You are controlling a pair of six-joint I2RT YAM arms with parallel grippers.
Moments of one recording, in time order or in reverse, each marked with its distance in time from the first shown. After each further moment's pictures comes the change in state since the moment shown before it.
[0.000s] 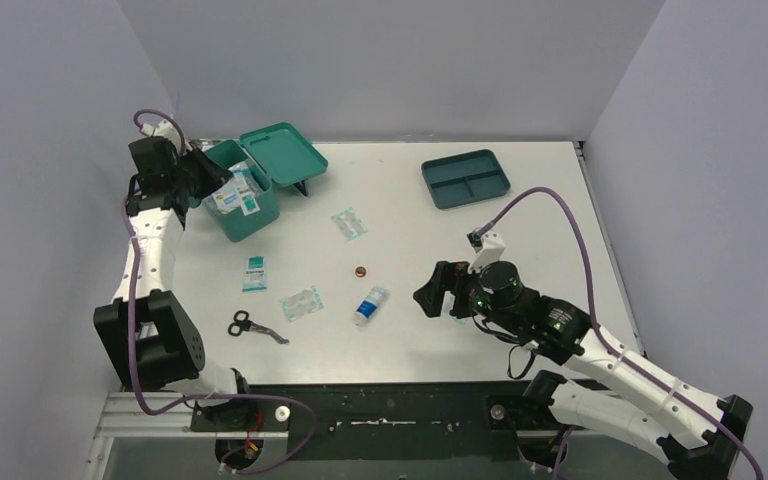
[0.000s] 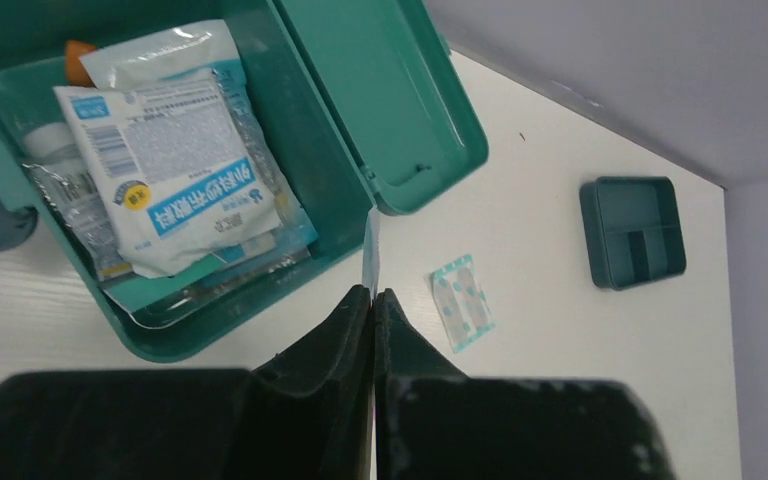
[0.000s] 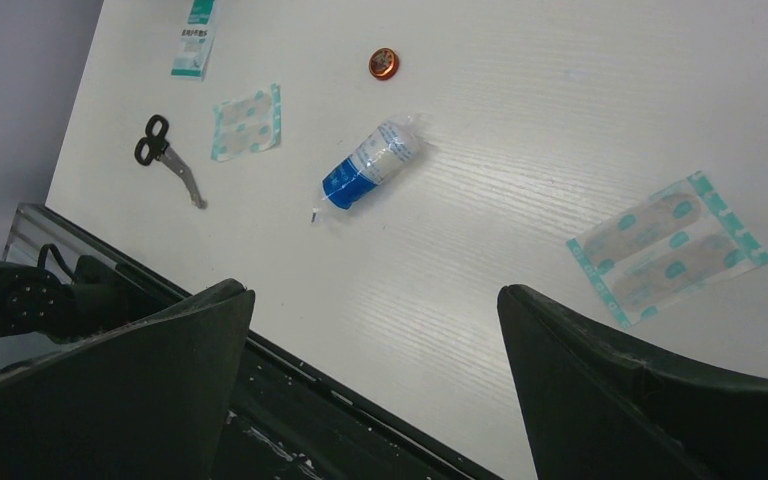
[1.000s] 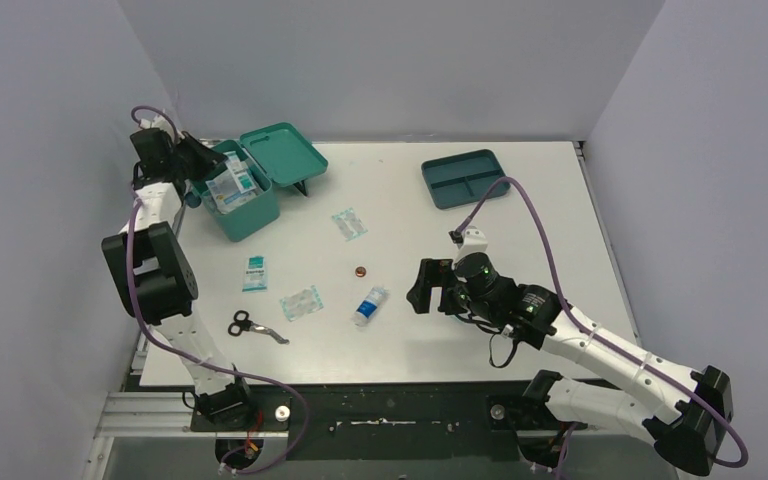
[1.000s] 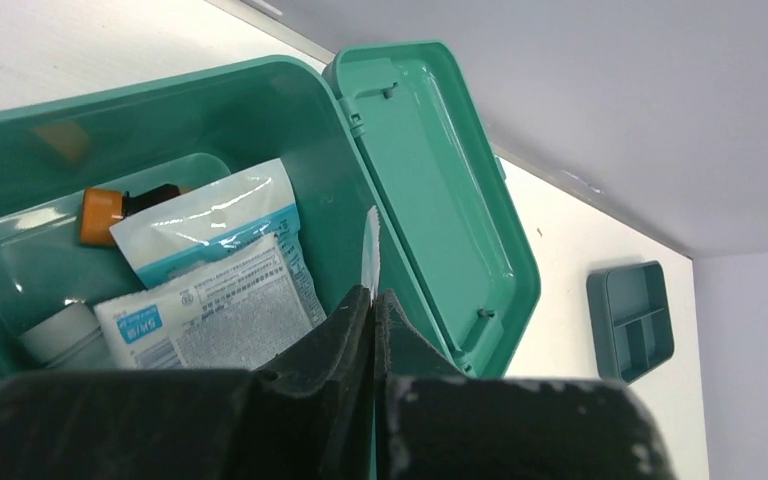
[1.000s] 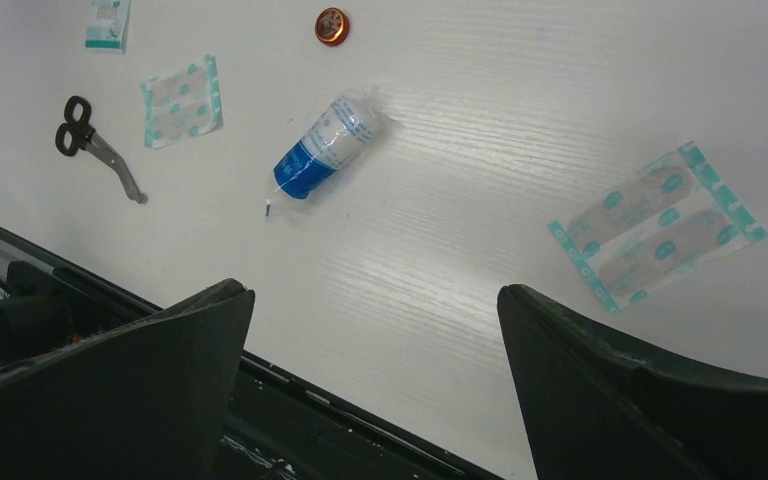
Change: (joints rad) left arm 0.089 0.451 0.232 0.275 0.090 -0.105; right arm 0.000 0.166 0.040 -0.032 0.029 0.014
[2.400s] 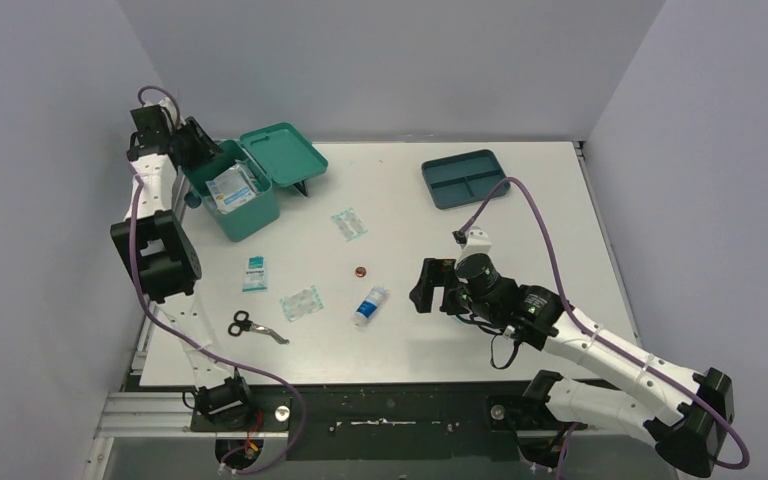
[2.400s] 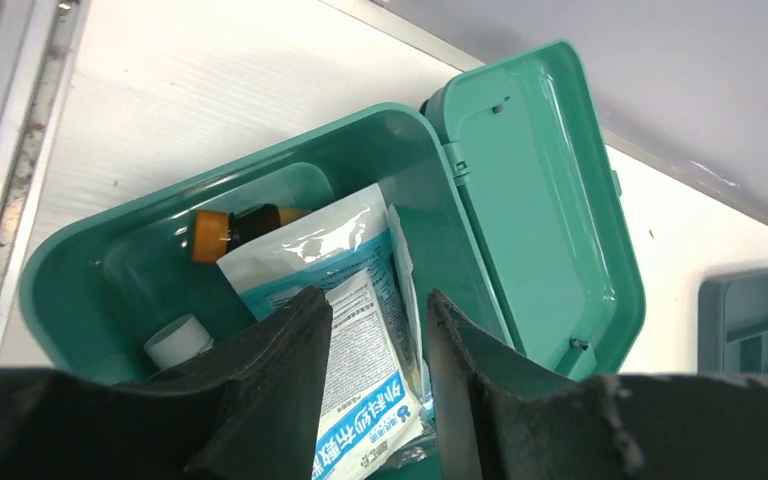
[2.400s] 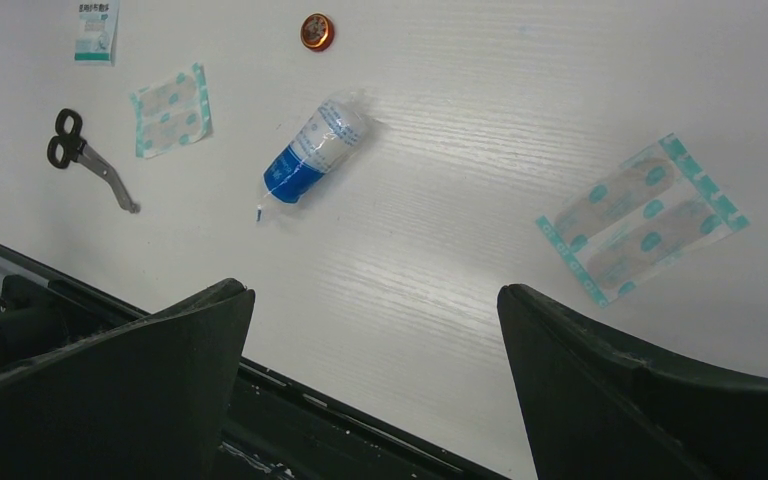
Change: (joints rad) left arm -0.014 0.254 0.480 -0.454 -0.101 0.187; right arm 0.000 -0.010 0.000 -0.015 0.025 0.020
